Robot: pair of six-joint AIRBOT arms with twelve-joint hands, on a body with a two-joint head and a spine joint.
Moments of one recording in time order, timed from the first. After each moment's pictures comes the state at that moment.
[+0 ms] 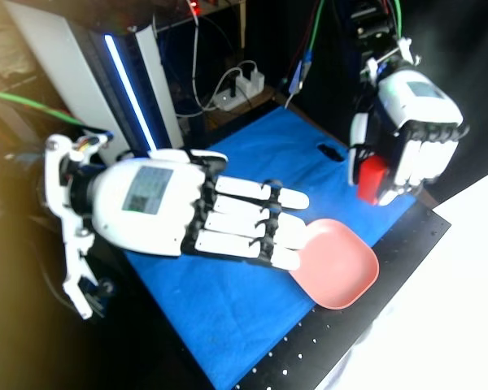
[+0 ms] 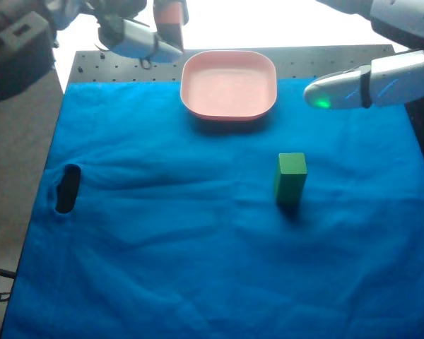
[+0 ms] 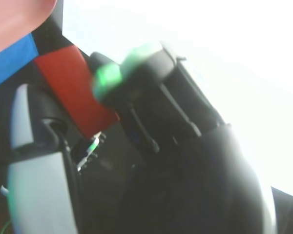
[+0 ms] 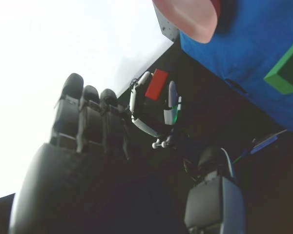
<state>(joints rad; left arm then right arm) 0.44 -1.29 1.58 0.15 -0.52 0.93 -0.52 -0.97 1.21 -0.28 0.54 -0.70</state>
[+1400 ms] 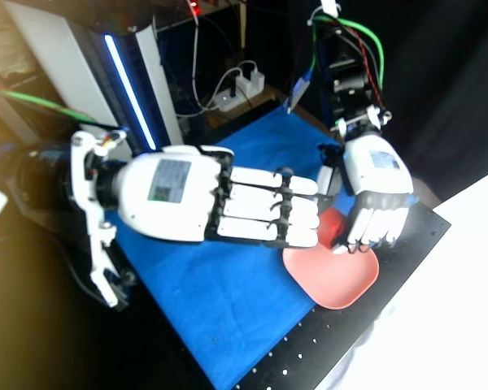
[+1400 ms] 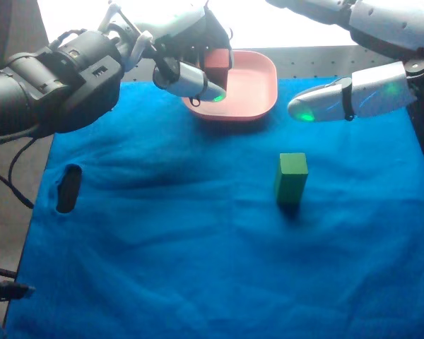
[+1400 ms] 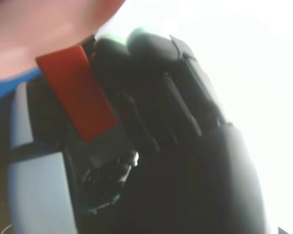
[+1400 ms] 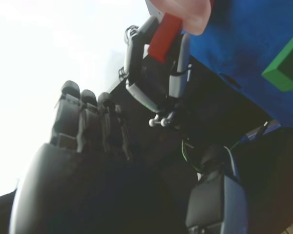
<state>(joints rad) 0.51 -1.51 1.78 0.13 -0.50 0.82 -0.52 -1.00 1.21 -0.30 0.54 -0.69</state>
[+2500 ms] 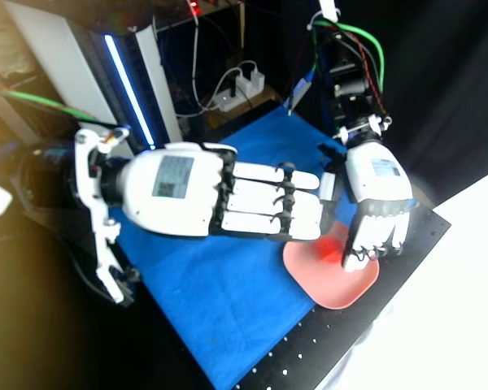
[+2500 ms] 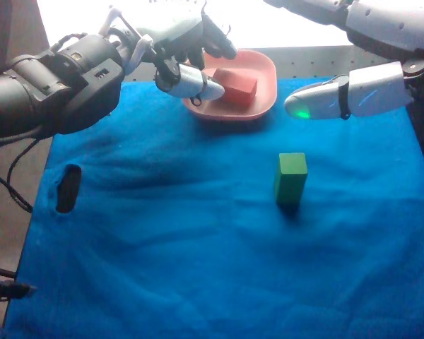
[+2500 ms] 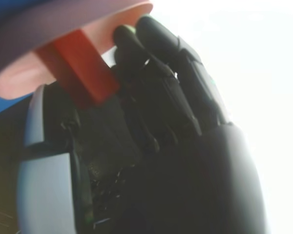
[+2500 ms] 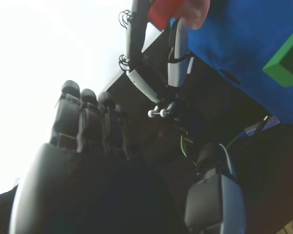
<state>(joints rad) 0.52 -1.53 1.81 0.13 -0.47 0.81 -0.52 -1.01 1.21 -0.32 0.55 -0.68</state>
